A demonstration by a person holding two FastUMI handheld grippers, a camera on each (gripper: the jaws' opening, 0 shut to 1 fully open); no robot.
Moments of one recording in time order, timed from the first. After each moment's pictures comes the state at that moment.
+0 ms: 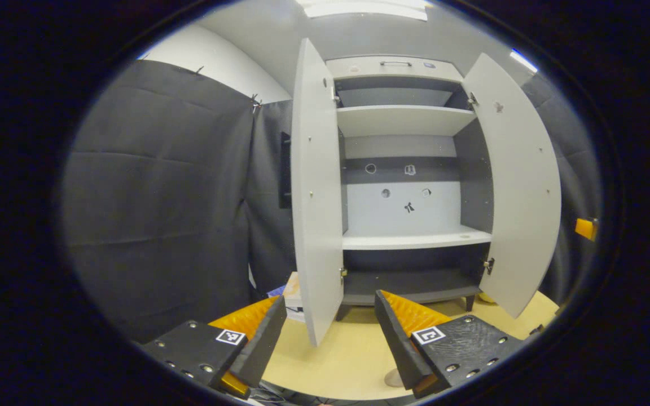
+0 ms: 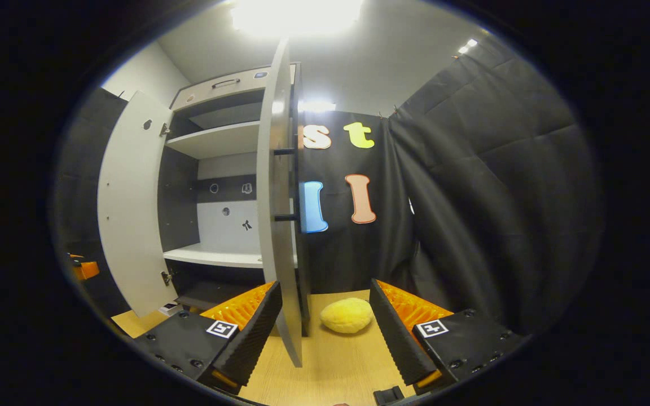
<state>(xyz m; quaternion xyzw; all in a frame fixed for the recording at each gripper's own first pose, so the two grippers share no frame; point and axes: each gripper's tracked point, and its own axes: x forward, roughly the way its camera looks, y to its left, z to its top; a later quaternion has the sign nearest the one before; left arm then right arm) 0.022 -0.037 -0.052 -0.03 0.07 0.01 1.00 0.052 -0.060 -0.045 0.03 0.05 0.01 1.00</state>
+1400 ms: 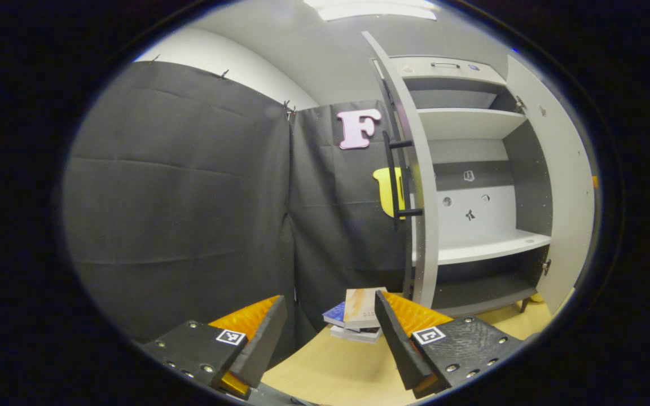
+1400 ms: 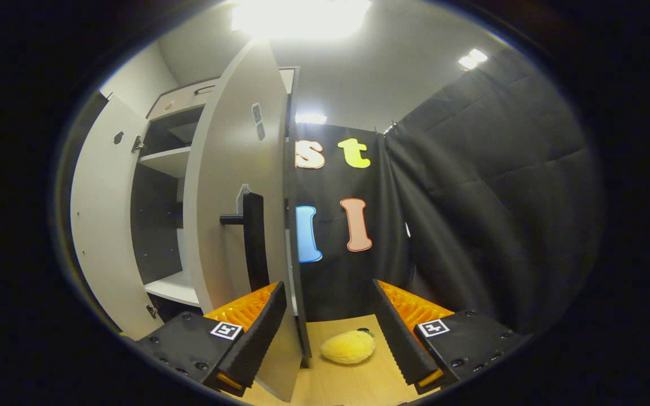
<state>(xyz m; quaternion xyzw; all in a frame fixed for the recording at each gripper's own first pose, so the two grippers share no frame) 0.089 0.099 -0.056 -0.02 0.05 0.08 1.00 0.133 -0.011 0.035 0.02 0.02 -0.01 1.00</state>
